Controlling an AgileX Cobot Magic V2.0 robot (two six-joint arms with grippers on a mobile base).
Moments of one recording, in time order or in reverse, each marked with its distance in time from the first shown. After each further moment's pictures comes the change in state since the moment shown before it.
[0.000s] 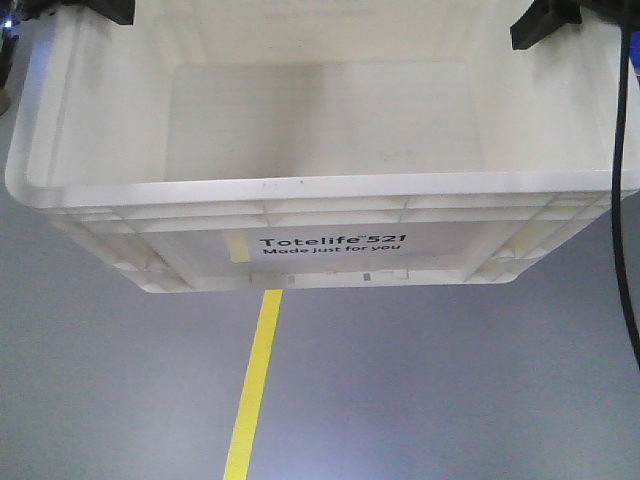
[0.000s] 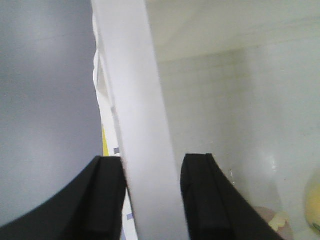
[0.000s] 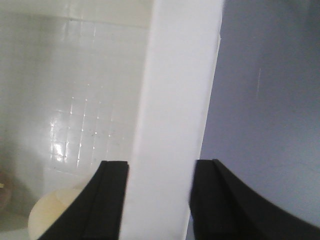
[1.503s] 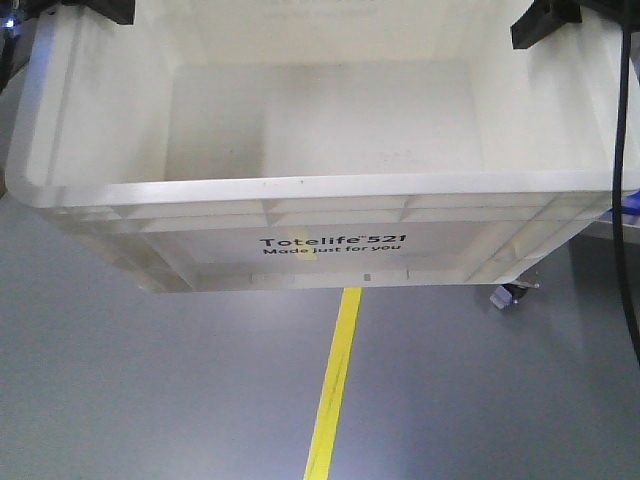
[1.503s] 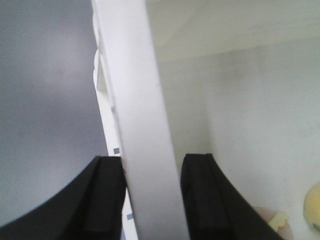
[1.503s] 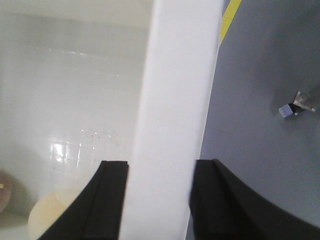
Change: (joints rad) left arm 0.000 0.000 0.000 0.001 0.001 -0.001; right arm 0.000 0.000 0.000 -0.001 0.000 0.001
